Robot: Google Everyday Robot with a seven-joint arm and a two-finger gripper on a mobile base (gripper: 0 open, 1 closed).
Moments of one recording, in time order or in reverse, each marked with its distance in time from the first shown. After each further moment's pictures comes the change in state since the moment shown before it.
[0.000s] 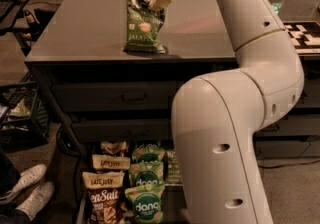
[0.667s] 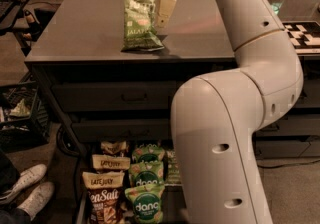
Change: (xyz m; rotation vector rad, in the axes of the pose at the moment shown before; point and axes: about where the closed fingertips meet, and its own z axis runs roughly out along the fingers) arm 0.000 0.000 0.000 0.000 0.000 0.000
